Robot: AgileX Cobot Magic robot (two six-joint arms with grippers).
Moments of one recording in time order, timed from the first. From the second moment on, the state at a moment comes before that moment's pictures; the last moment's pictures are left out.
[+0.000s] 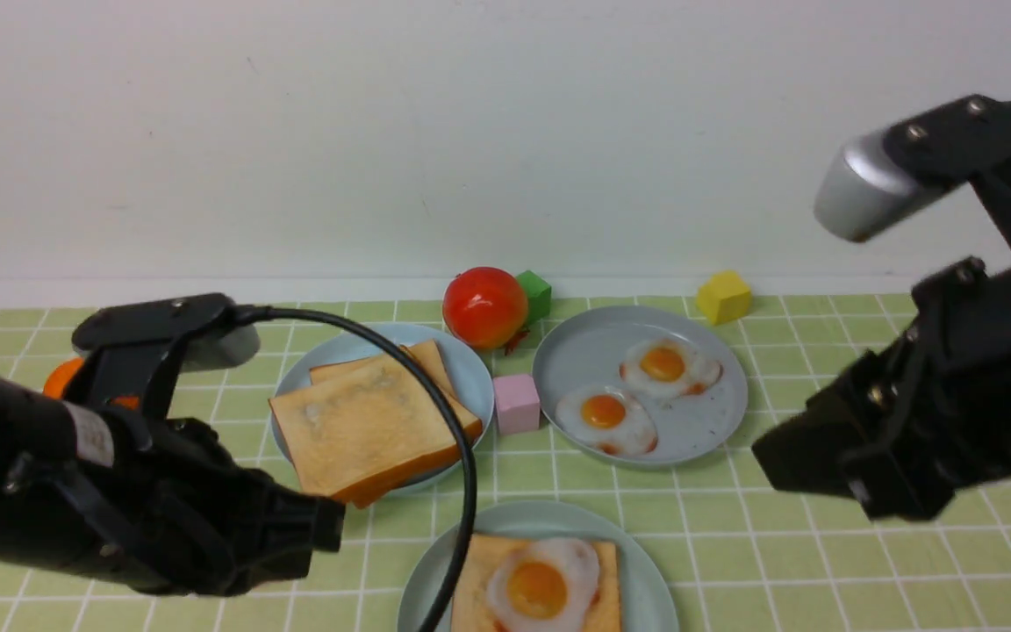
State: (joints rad) right arm 0.58 1.09 -1.09 0.30 0.97 -0.22; left arm -0.43 1.17 -0.82 -0.28 0.72 -0.17
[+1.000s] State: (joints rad) right arm 0.69 0.83 -0.86 0.29 0.79 -0.21; left arm -0.02 1.70 -0.86 -1.14 0.42 0.42
